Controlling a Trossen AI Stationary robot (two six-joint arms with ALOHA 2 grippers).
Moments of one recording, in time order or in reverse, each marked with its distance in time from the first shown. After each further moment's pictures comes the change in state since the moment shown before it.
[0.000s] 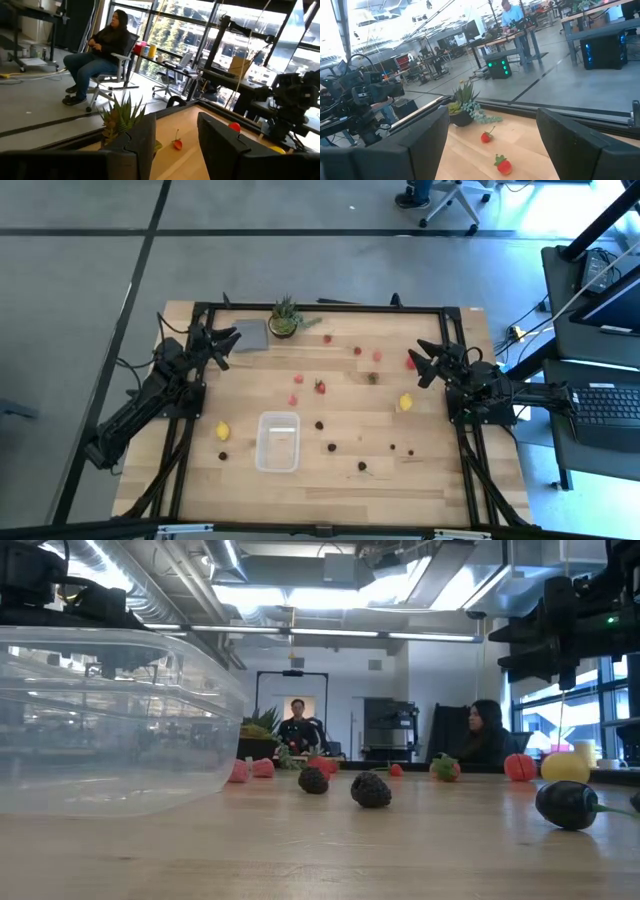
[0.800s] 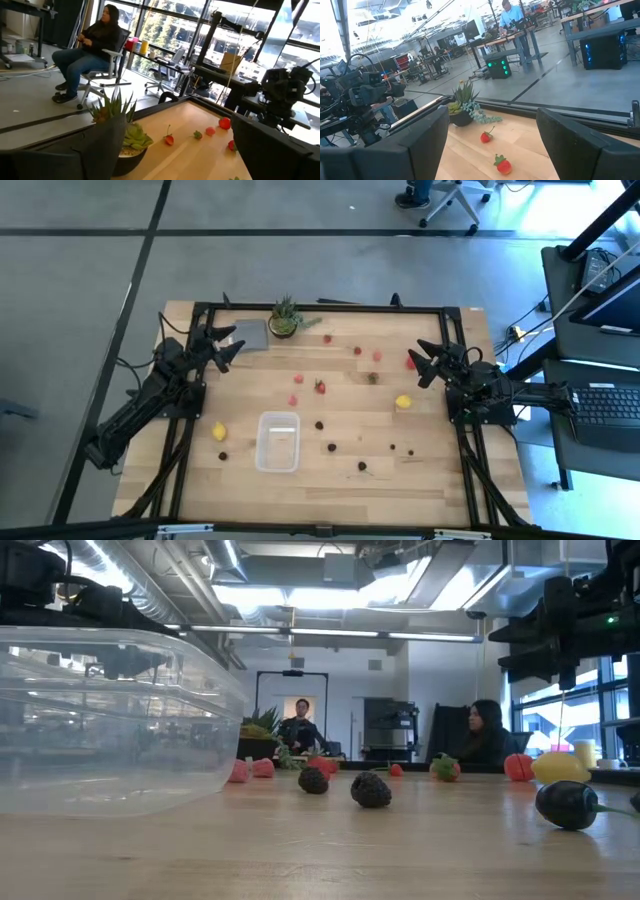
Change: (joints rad) left arm 0.000 0.001 0.000 -0.003 0.057 -0.019; right arm 0.000 0.000 0.000 -0.001 0.001 -0.001
